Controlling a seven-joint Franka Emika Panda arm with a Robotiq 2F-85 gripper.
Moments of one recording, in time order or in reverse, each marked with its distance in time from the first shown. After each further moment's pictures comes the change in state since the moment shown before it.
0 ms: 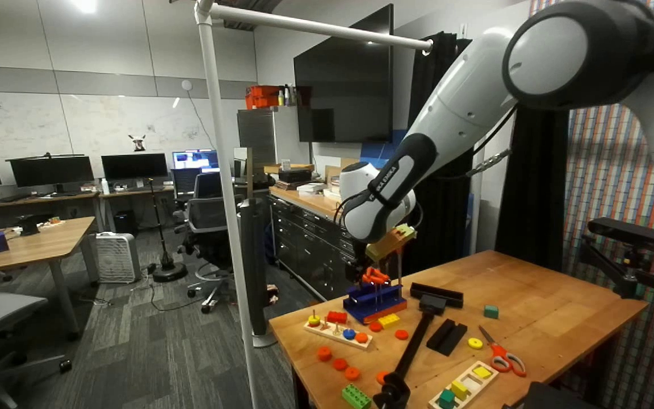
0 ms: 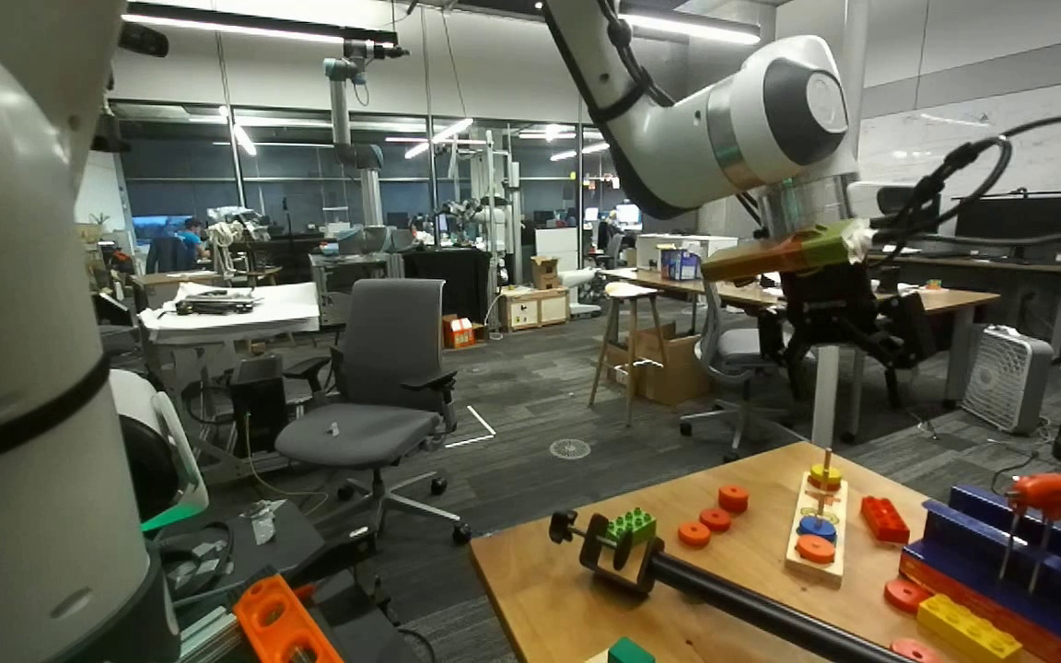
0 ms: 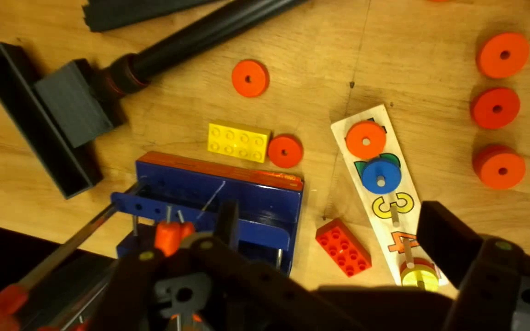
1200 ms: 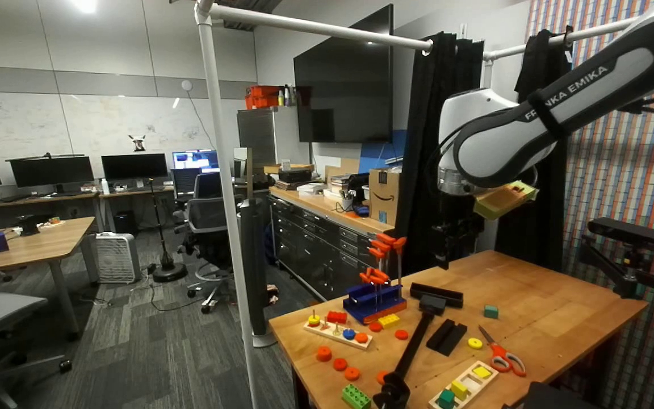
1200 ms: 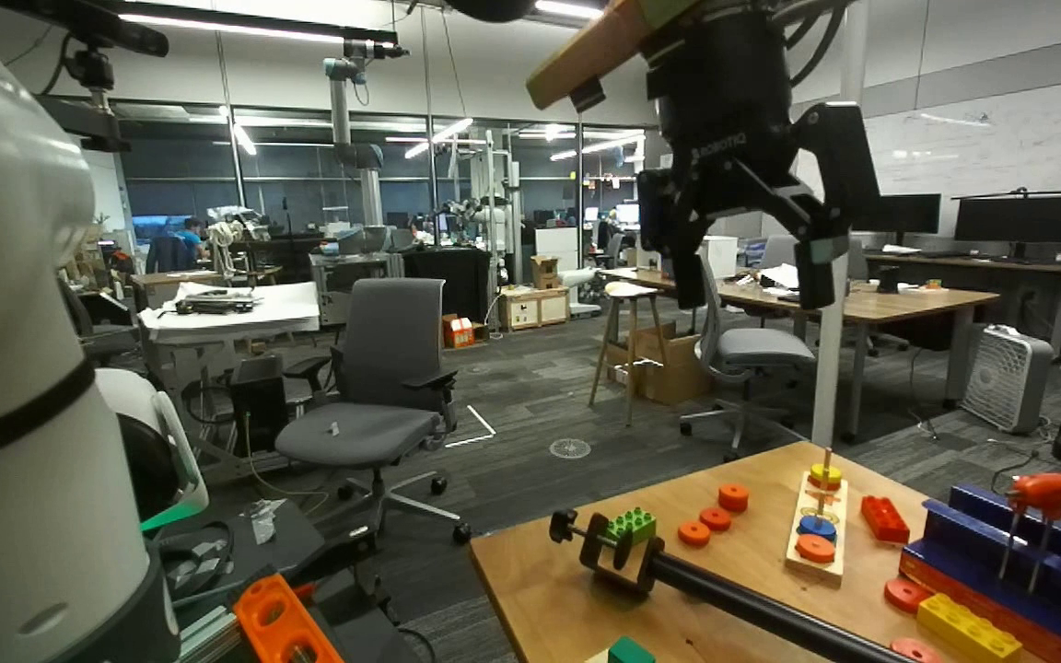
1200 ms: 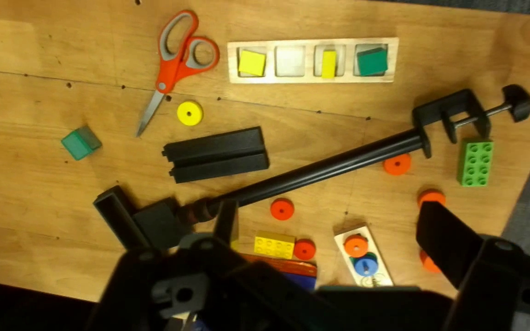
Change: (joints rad) arm -0.161 -0.857 0.039 -0.600 -0.035 -0.227 -0.121
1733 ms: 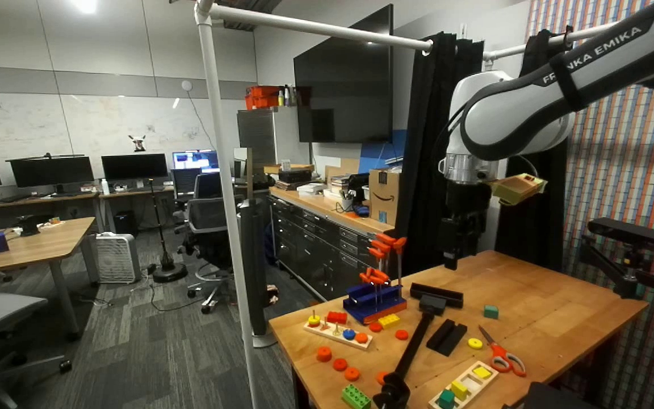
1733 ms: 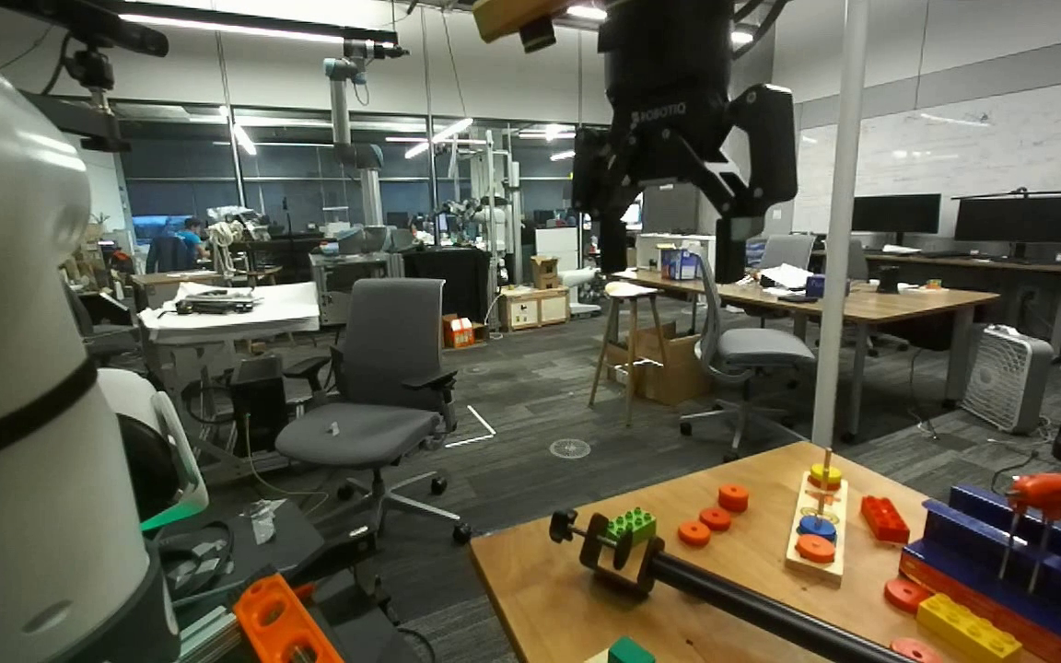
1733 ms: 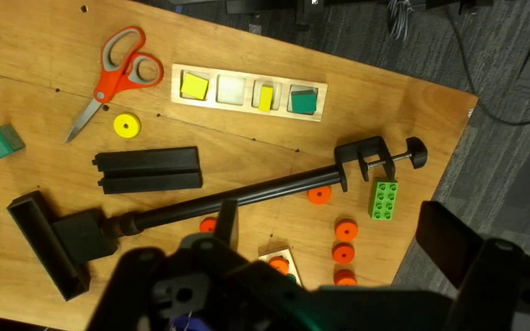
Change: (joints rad) arm 0.025 -0.099 0.003 -0.002 0.163 -0.157 -0.223
